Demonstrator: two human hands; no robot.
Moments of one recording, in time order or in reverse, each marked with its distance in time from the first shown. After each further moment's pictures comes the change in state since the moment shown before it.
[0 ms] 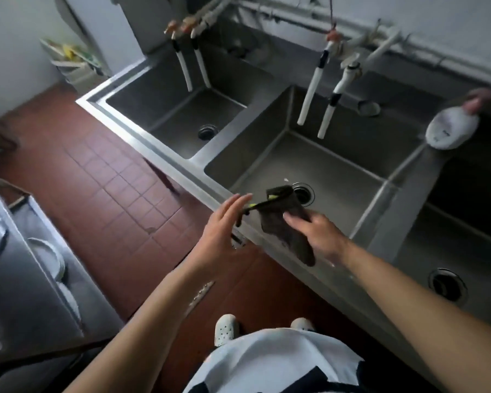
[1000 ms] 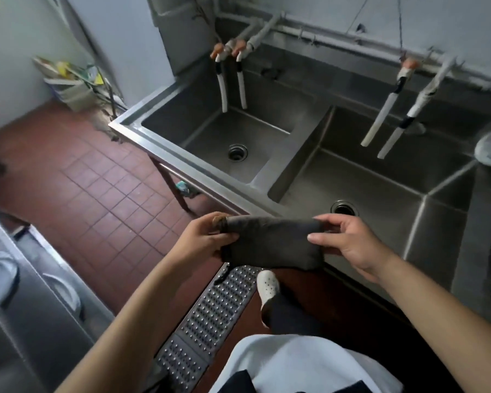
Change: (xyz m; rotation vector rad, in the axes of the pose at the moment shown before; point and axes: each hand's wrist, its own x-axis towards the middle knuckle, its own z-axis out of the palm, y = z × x) left_hand 0.006 -0.172 -0.205 -0.603 -0.025 -0.245; right_hand 0.078 -0.072 0.165 0.146 0.229 -0.024
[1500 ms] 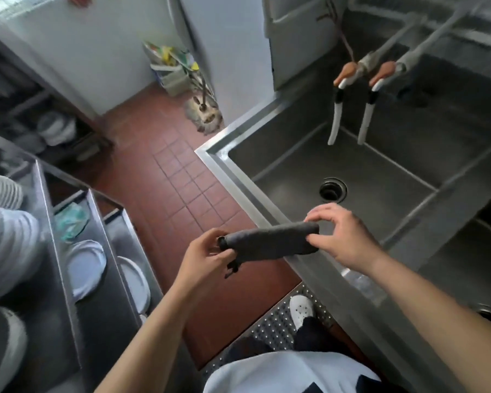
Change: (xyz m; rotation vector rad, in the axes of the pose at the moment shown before) left_hand 0.151 0.029 -0.190 0.220 0.537 -0.087; right_hand 0.318 -0.106 0.161 -0.603 -0.266 -0.354
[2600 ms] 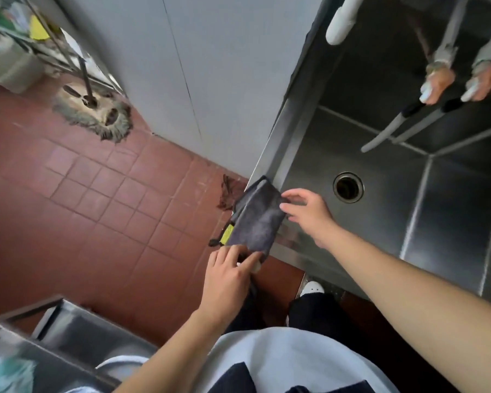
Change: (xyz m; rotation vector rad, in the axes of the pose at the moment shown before) left_hand 0.373 -0.122 -0.144 0.646 -0.396 0.812; right_hand 0.360 -0.047 0.188 0.437 0.489 0.772
